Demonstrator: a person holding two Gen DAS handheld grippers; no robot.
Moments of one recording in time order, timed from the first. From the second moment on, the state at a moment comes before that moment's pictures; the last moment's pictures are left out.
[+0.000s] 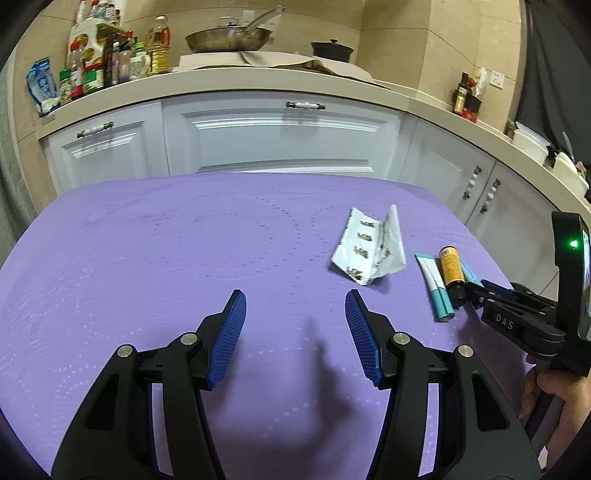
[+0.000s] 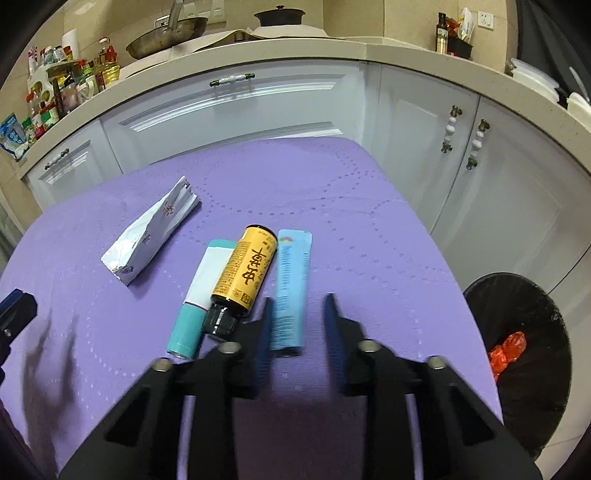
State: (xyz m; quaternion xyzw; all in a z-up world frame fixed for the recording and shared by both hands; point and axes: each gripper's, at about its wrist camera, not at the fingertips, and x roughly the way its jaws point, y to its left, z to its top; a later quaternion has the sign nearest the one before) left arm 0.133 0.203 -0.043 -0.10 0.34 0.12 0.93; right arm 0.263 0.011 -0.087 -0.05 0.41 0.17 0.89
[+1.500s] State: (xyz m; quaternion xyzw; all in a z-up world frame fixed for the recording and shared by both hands) left arm 0.201 0.148 -0.052 -0.04 0.36 0.08 0.93; right arm 0.254 -0.035 -0.069 0.00 0.37 0.19 0.91
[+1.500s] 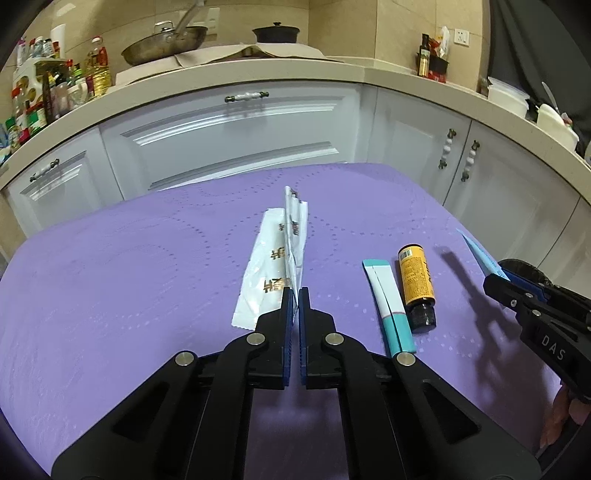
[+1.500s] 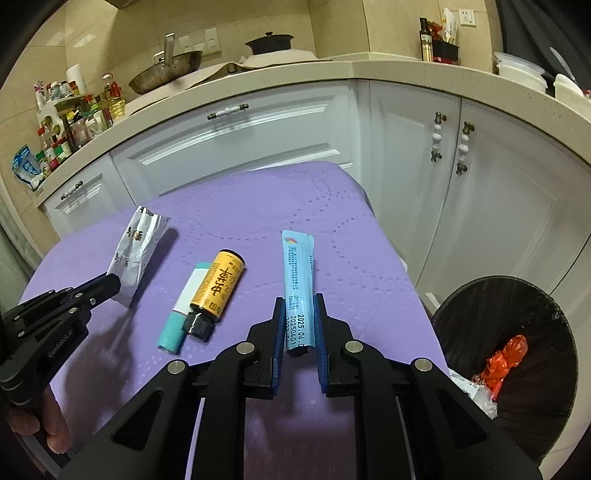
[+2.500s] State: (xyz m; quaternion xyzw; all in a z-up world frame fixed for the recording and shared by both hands) left arm 0.130 0.023 -0.009 -0.01 0.33 -0.03 0.94; right arm 0.188 -0.185 -0.048 0.03 0.33 0.07 0.94
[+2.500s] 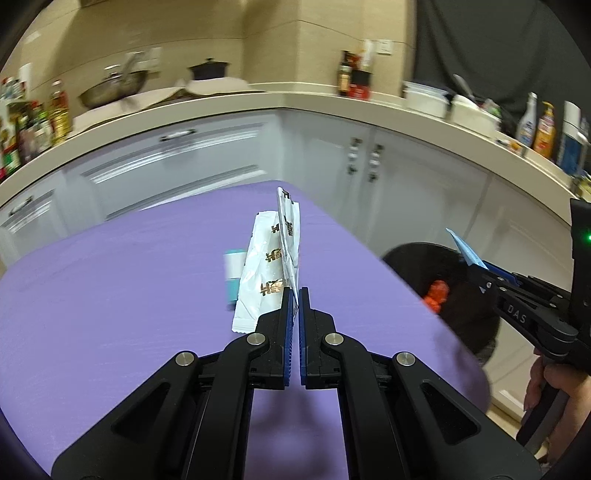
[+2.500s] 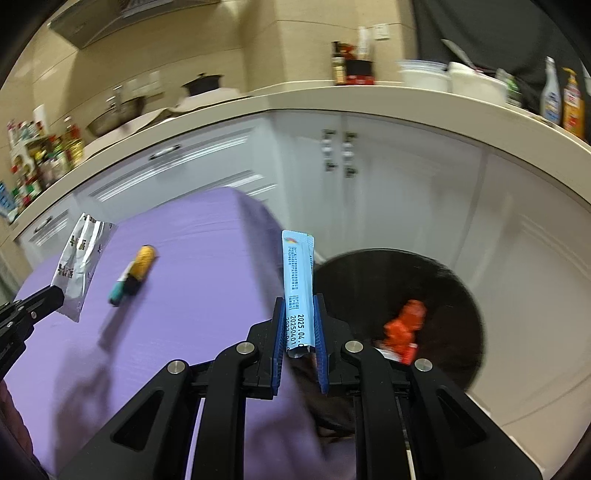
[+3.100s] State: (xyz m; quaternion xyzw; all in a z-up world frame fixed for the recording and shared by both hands) left arm 0.180 -0.114 -0.030 0.05 0.34 -0.12 0.93; right arm 0.201 -0.266 -0.075 0.07 0.35 0.01 0.94
